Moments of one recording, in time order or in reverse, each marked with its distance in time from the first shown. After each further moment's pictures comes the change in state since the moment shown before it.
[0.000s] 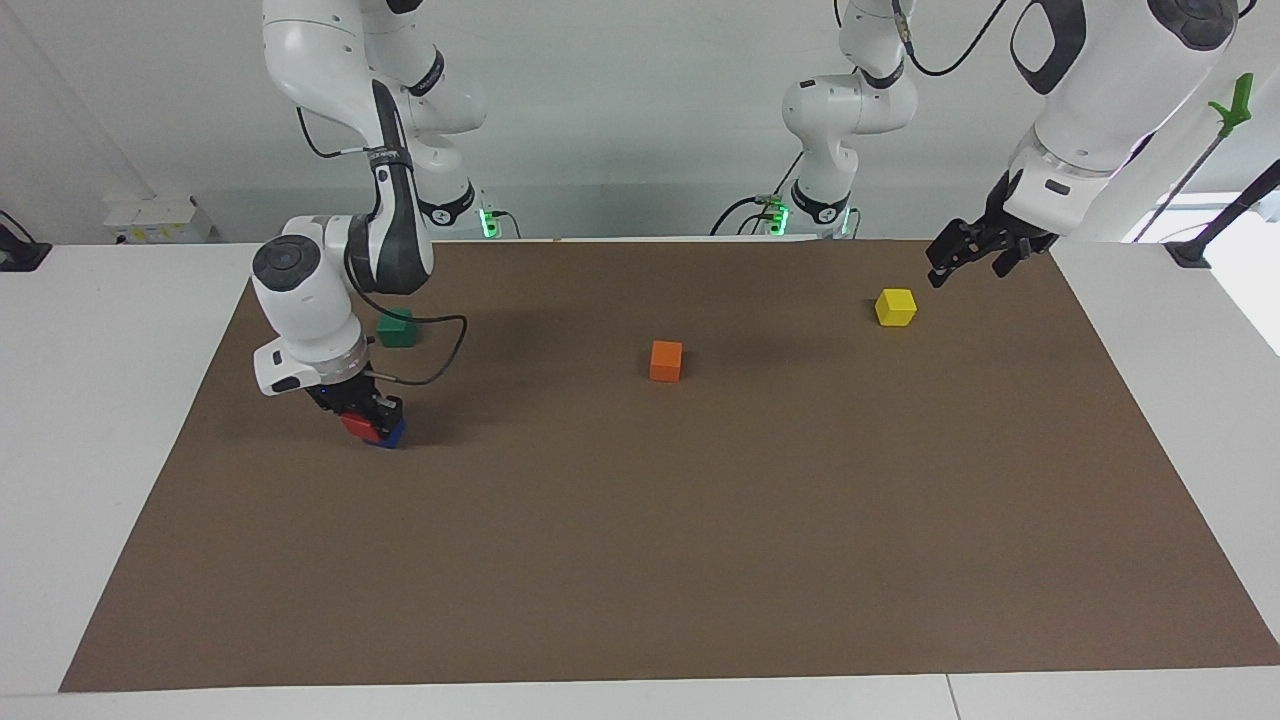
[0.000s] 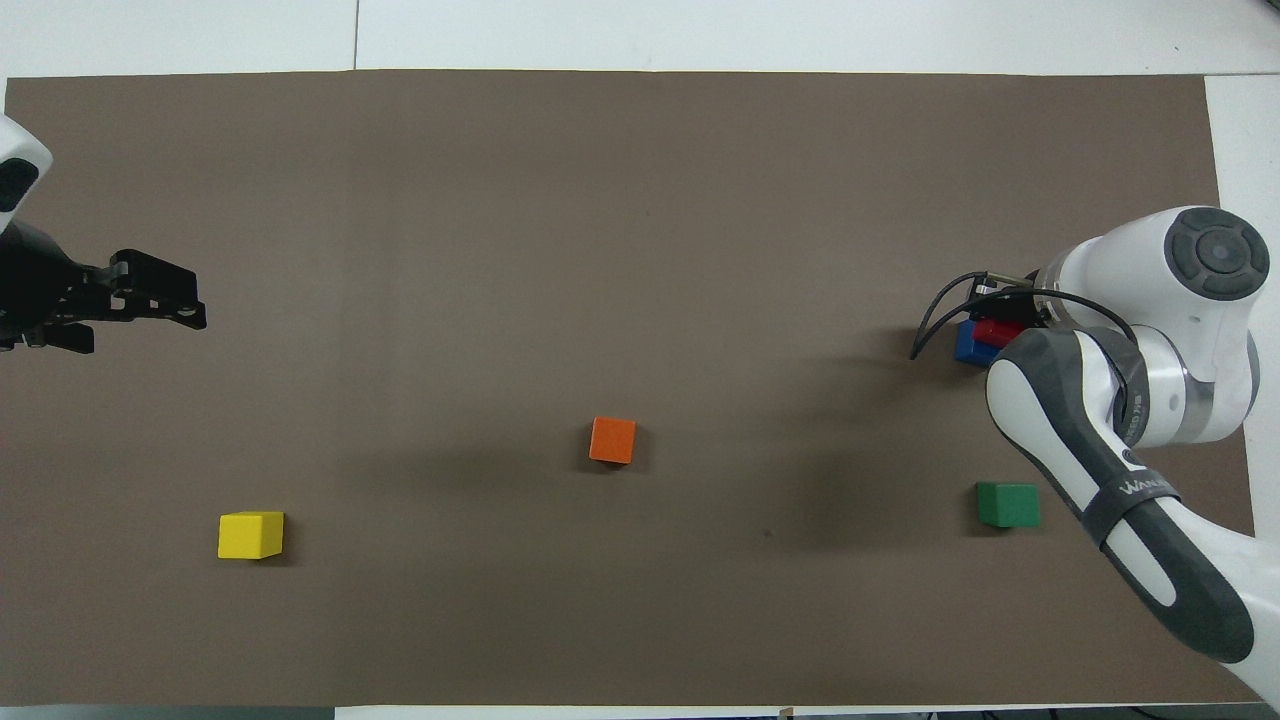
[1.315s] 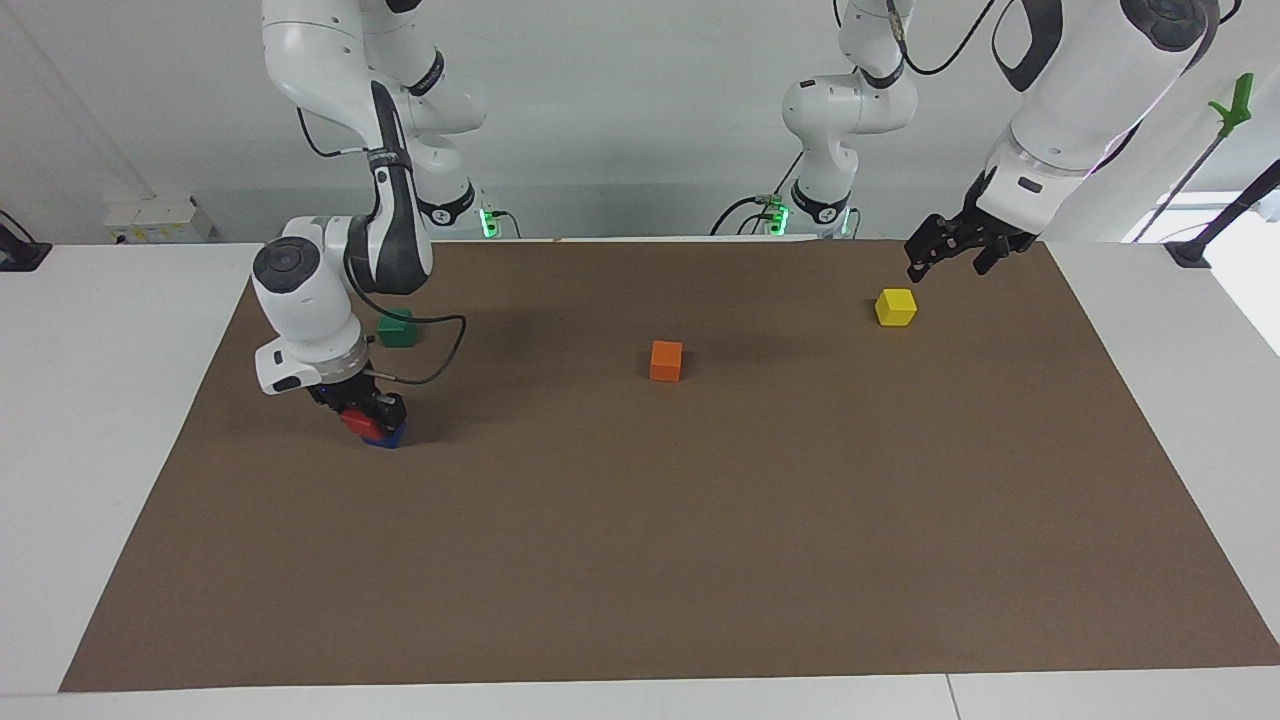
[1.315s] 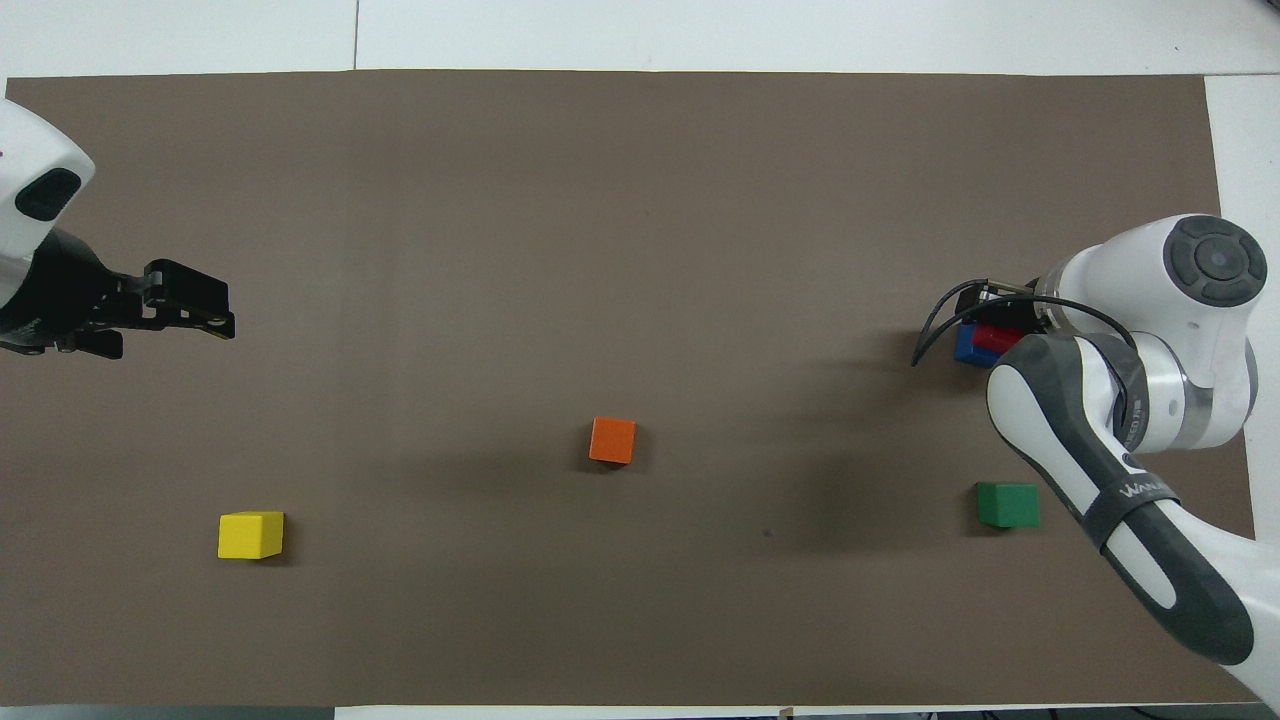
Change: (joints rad) left arm -0.002 -0.003 -0.035 -0.001 -0.005 -0.017 0.000; right arm -0.006 -0.004 0.001 -0.018 0.003 0.003 -0.002
